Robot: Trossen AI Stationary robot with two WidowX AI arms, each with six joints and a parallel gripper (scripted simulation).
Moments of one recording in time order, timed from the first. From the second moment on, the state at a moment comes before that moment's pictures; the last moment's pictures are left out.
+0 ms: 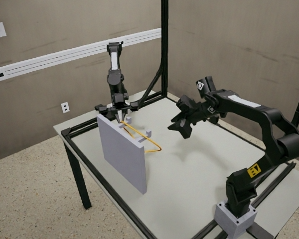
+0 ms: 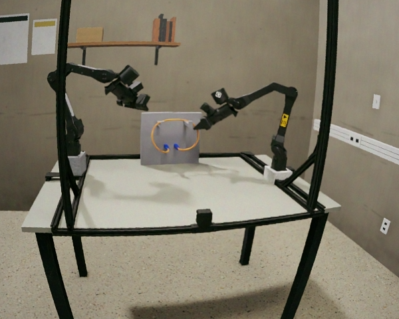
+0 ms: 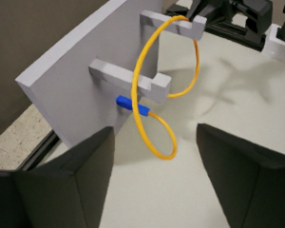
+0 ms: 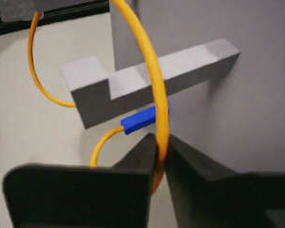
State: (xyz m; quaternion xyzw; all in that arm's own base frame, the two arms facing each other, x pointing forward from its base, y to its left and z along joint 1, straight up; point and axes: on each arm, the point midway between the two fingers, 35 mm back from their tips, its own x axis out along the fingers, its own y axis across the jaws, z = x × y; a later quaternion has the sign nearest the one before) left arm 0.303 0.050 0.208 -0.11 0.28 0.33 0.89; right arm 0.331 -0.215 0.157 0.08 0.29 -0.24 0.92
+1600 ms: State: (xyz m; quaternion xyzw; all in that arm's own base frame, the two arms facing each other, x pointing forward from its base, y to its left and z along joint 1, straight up) left arm 0.317 0.000 0.319 0.00 -0.02 0.00 1.00; right arm 0.324 -0.215 0.156 0.08 0.29 -0.24 0.92
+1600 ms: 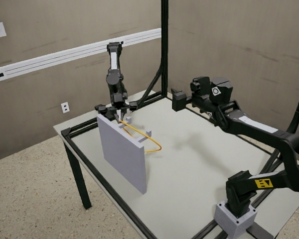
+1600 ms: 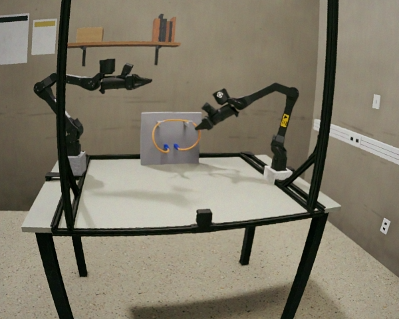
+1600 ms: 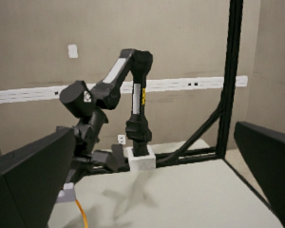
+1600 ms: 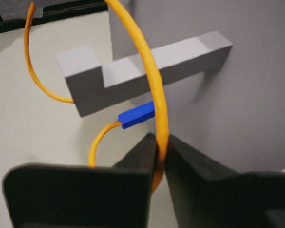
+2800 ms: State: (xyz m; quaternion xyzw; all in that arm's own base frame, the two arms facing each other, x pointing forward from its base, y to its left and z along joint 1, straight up) left arm 0.317 0.000 0.320 0.00 -0.02 0.00 1.00; right arm 0.317 -0.168 0.156 0.08 0.29 -0.24 0.92
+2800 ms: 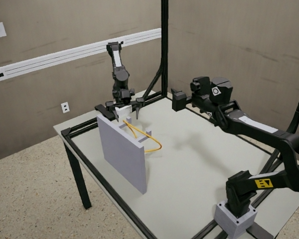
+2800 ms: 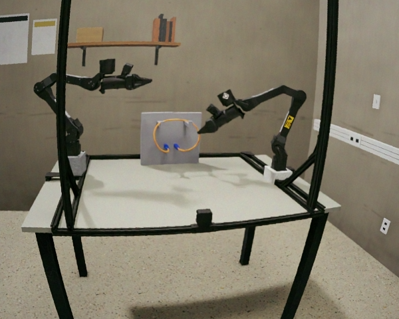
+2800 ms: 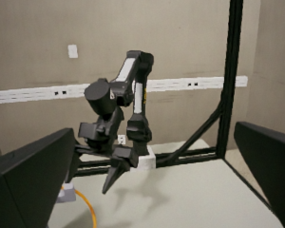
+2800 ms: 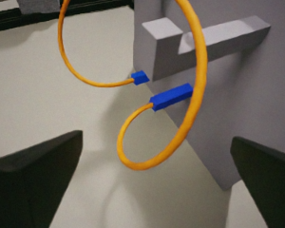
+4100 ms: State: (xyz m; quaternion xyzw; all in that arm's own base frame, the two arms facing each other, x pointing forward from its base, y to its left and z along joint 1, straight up) left arm 0.317 0.000 0.319 0.00 -0.02 0.00 1.00; right arm 0.269 -0.157 0.250 0.08 0.29 -0.24 0.92
